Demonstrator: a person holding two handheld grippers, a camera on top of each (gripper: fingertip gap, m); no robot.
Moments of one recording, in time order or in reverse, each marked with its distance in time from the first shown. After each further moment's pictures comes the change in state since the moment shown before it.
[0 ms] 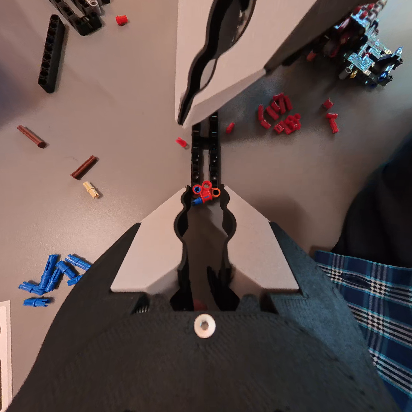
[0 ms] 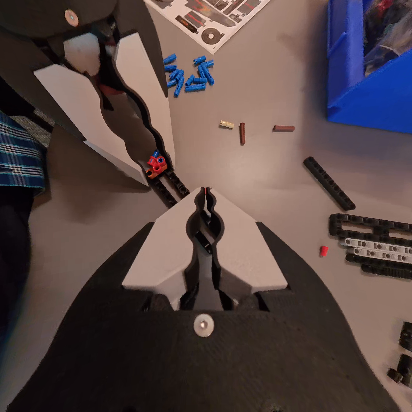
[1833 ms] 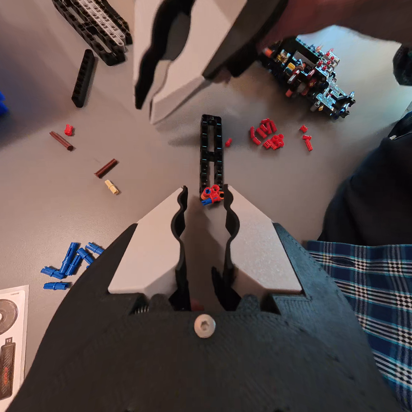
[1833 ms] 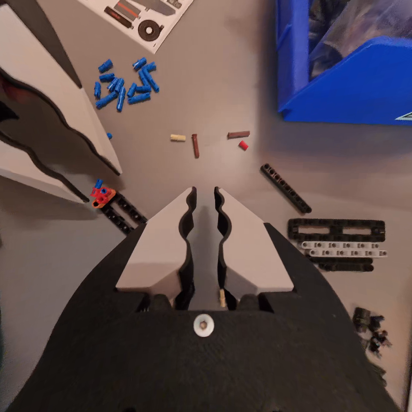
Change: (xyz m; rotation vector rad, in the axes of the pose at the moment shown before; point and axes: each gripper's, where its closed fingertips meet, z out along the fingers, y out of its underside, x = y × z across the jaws) left arm -0.006 -0.011 -0.025 0.119 0.059 -0.050; right arm 0.045 -0.015 0.013 -0.132 0.090 0.088
